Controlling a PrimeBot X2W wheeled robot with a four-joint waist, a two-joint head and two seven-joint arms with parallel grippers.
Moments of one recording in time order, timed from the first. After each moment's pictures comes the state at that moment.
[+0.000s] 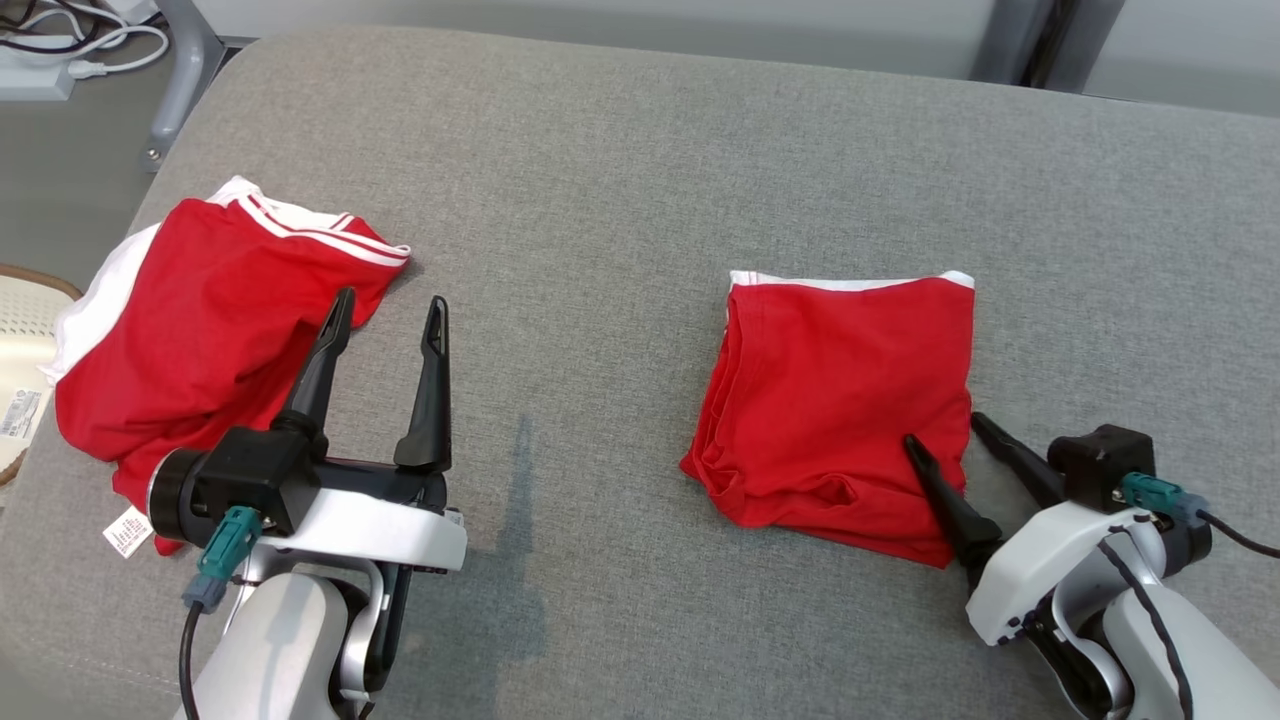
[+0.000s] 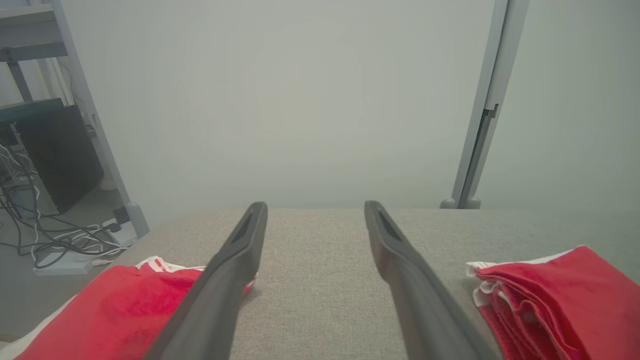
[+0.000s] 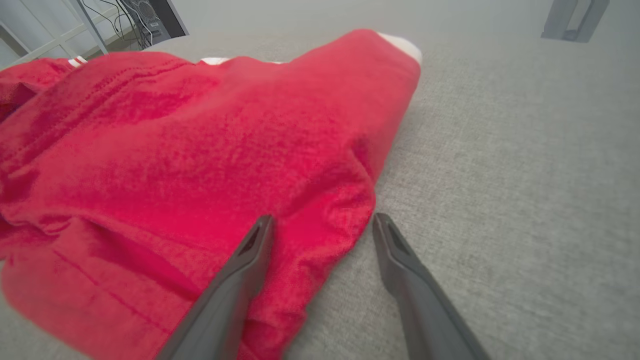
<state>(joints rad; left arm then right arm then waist) -0.28 0.21 -0.34 0.10 -0.38 0.18 -0.26 -0.32 -0.29 0.40 0.39 0.46 0.13 -0.06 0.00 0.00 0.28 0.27</state>
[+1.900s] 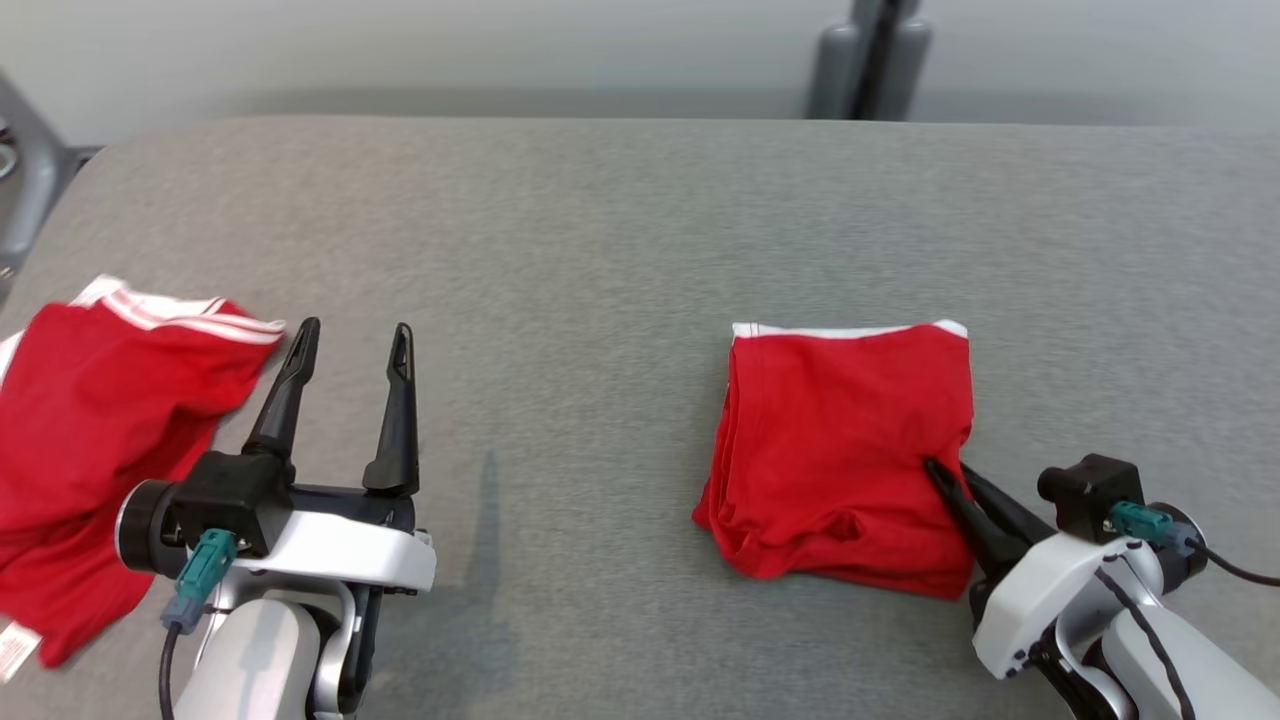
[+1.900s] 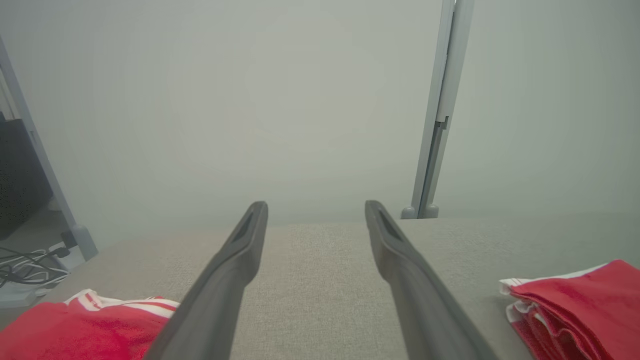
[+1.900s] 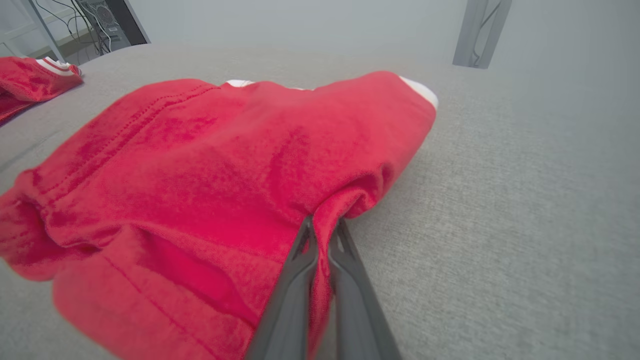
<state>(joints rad) -0.22 0.19 -0.24 0.11 -0.31 0.13 -0.24 -0.36 -0.36 0.57 0.49 0.52 0.13 -0.17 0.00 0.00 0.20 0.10</state>
